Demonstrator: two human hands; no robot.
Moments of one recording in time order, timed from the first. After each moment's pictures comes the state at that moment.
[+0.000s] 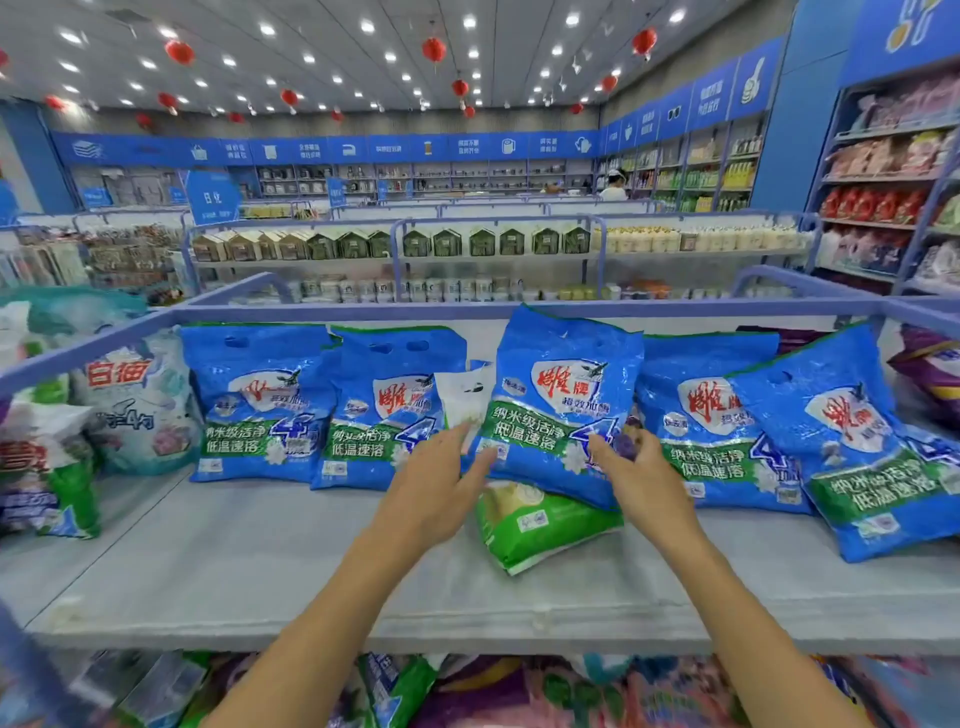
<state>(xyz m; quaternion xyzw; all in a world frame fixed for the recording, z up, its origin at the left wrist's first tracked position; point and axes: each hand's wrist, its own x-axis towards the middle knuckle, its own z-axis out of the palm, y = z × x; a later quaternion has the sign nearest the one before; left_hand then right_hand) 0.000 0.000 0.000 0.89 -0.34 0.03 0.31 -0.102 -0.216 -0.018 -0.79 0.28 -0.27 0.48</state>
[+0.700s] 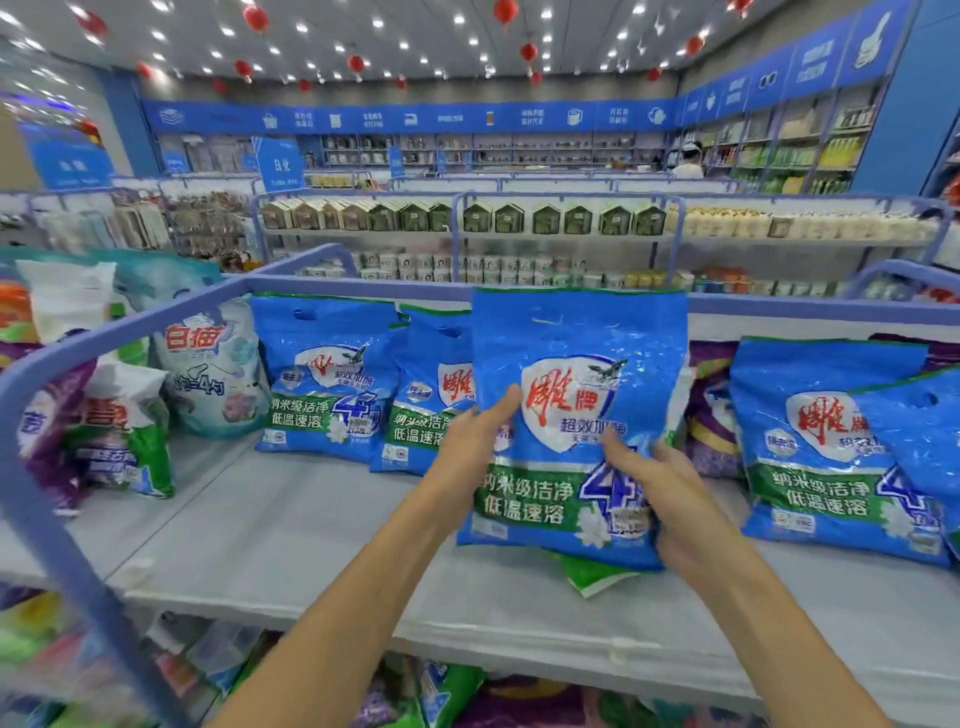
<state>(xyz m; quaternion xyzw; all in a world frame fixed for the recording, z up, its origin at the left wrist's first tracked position) 0.050 0.005 0.009 0.67 -0.08 -0.19 0.71 -0.050 -0.164 -0.013 -0.58 0.12 -0.21 0.78</state>
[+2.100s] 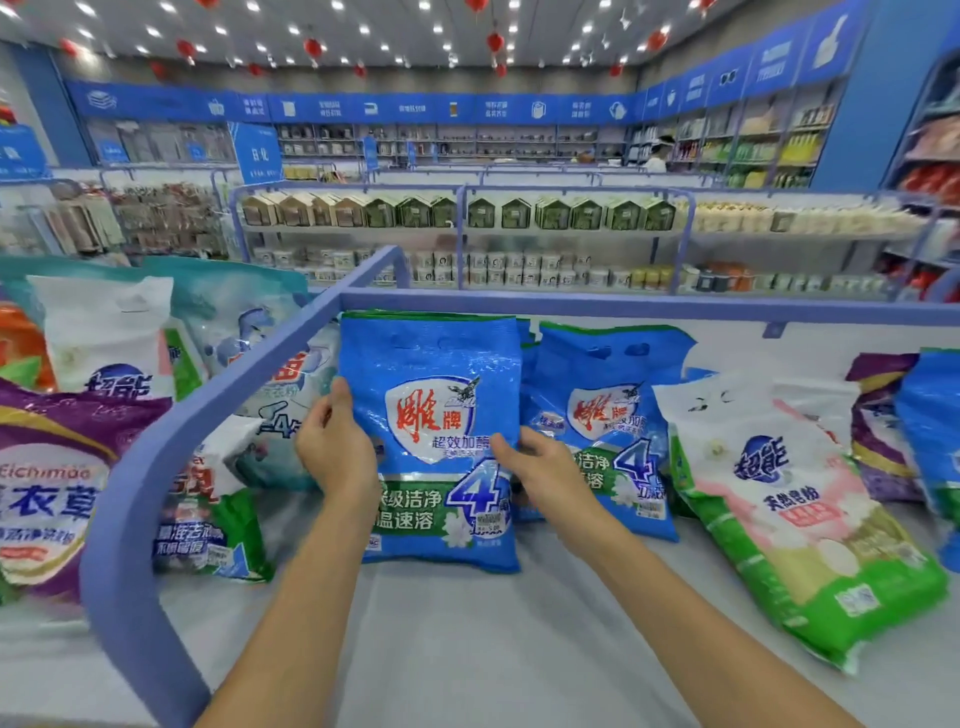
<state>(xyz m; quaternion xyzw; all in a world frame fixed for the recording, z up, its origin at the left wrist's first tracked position) 0.247 0.214 -0.005 0.58 0.10 0.16 0.80 0.146 0.052 -0.022 -0.72 0.14 -0.11 0.67</state>
